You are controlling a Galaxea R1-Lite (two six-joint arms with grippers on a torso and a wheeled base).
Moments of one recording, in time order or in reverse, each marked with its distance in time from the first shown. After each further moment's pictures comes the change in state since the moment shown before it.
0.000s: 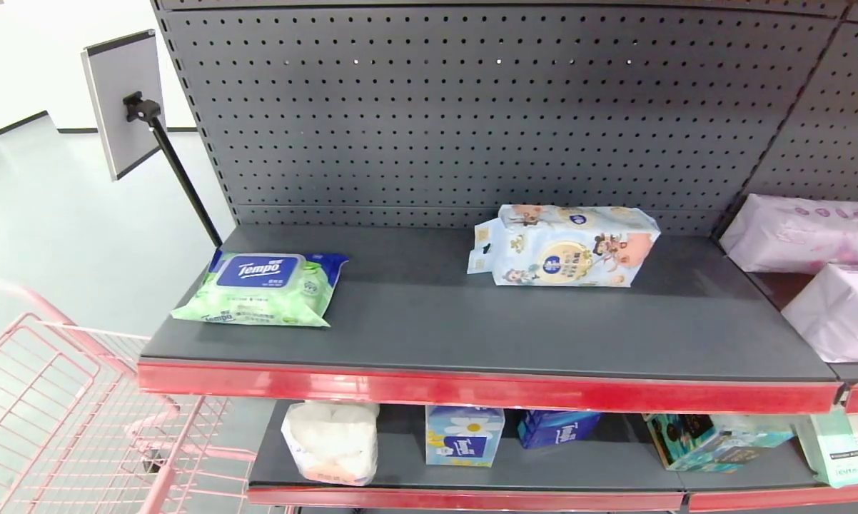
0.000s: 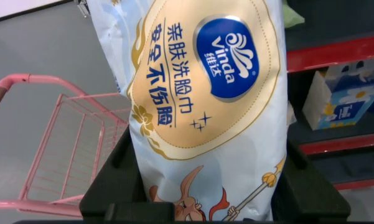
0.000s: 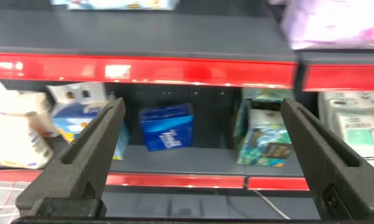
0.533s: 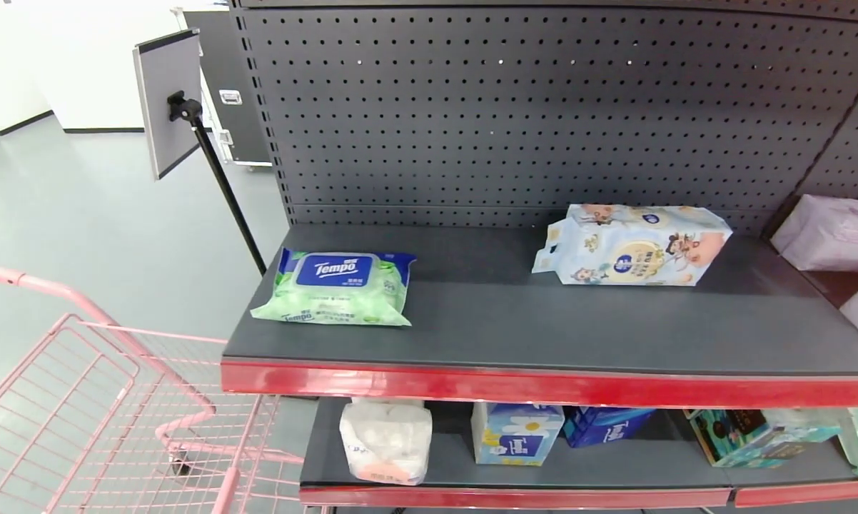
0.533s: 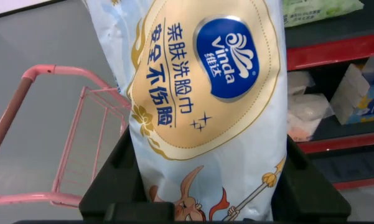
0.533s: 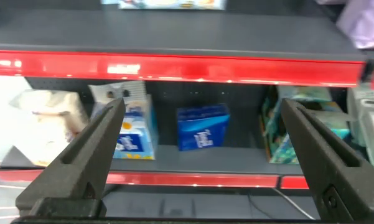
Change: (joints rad) left arm 0.000 0.002 -0.002 0.003 0.002 -0.011; right arm 0.000 0.000 0.000 0.000 0.000 0.001
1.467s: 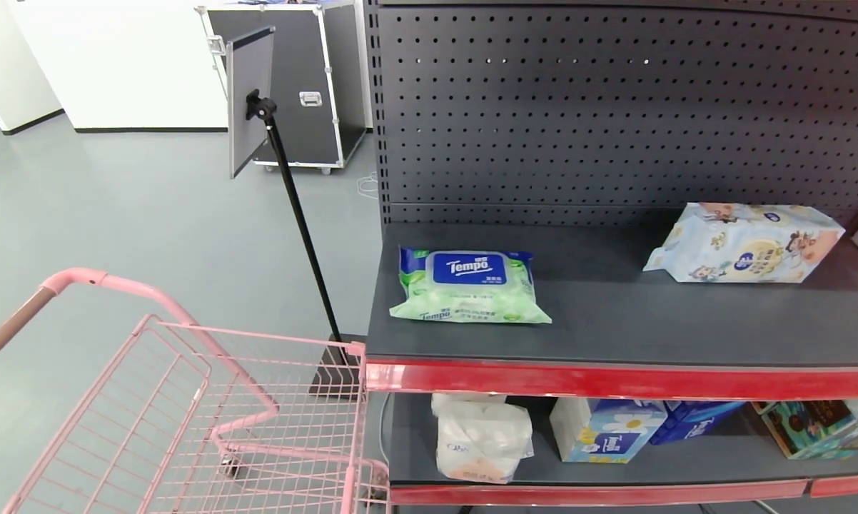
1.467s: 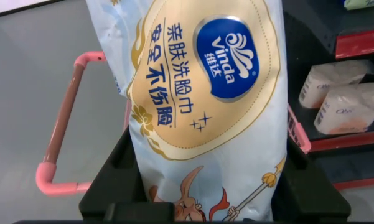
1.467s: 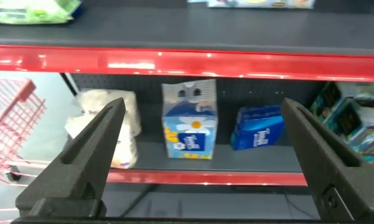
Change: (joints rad) left arm 0.000 0.001 0.000 0.000 0.000 -0.005; right arm 0.000 0.000 -0.001 0.000 0.000 0.000
